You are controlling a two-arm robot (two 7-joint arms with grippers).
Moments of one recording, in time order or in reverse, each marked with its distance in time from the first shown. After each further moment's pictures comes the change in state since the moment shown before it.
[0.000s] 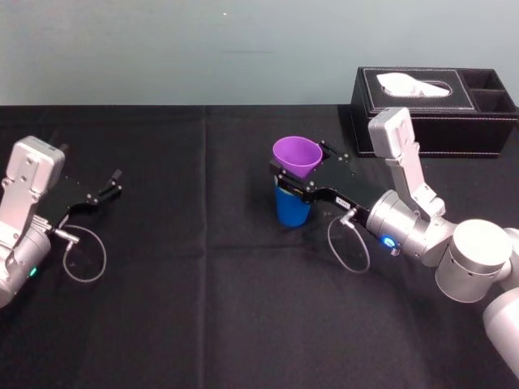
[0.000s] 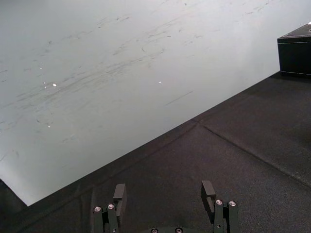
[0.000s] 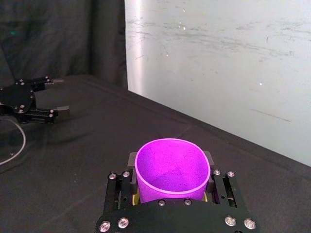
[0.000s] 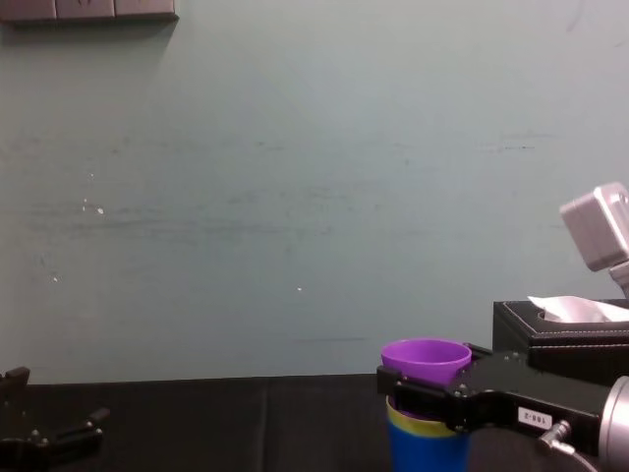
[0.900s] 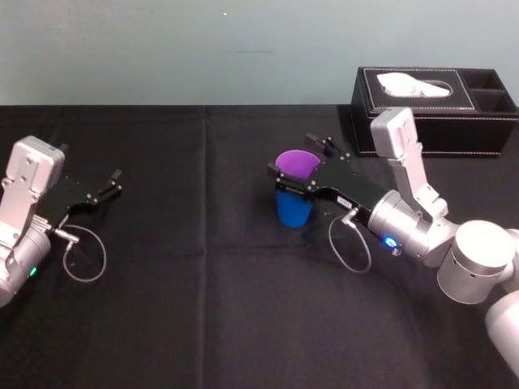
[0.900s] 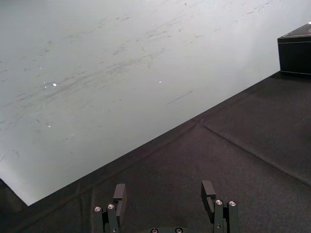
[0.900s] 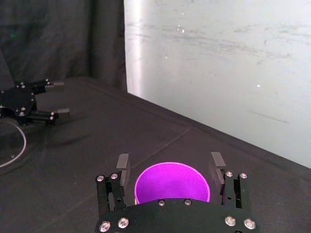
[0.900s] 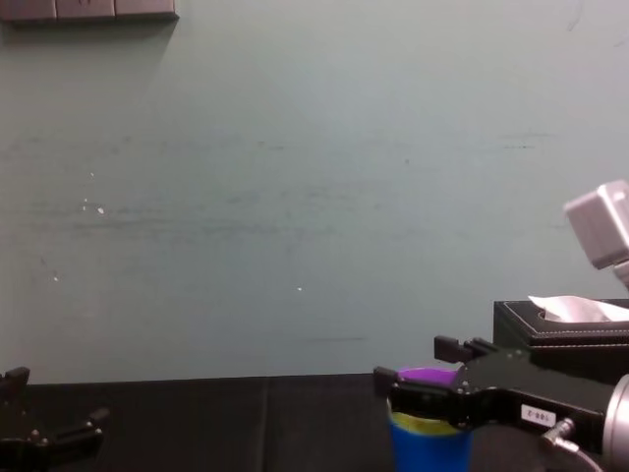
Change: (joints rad) left arm 0.000 0.000 0.000 0.000 0.000 0.000 0.000; right arm -0.010 0.003 0.006 -0.015 0.001 -0.001 -0.004
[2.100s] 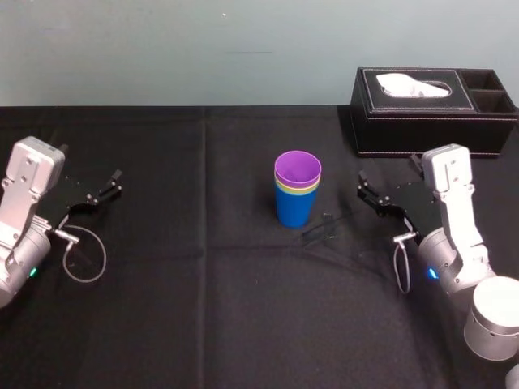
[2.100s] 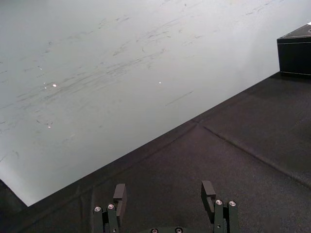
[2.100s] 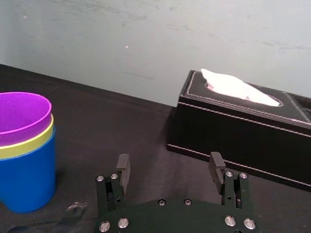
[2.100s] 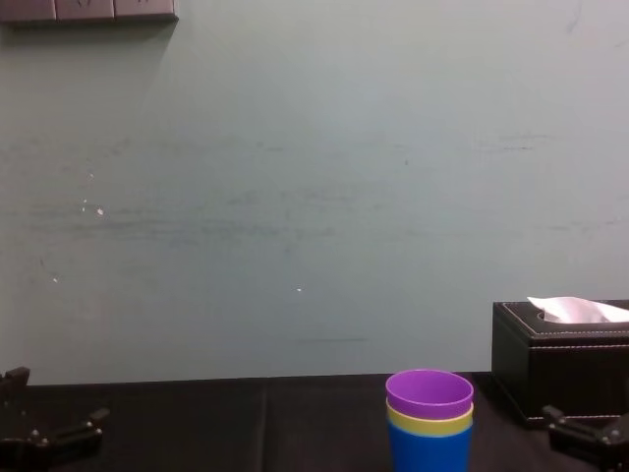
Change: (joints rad) left arm 0.000 0.000 0.000 0.000 0.000 0.000 0.000; right arm -0.229 -0.042 0.186 -0.141 -0.276 0.049 -0.472
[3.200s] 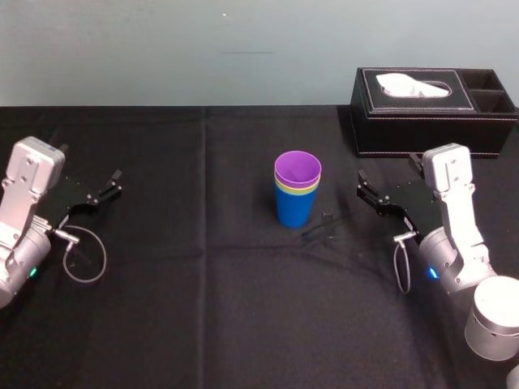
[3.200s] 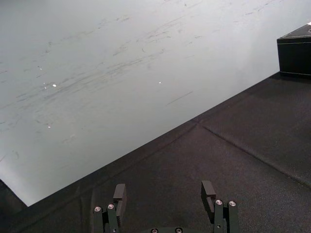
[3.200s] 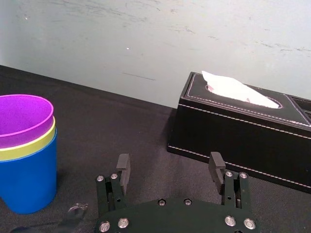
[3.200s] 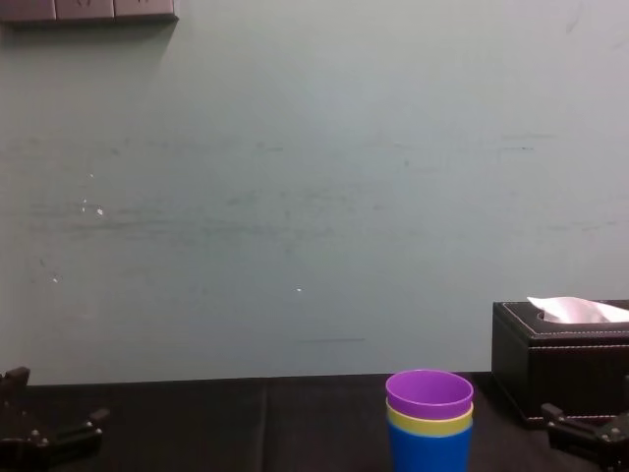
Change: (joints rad) left arm 0.000 0.000 0.000 0.000 0.000 0.000 0.000; right arm 0.002 0.001 -0.001 0.001 0.004 -0.003 0.009
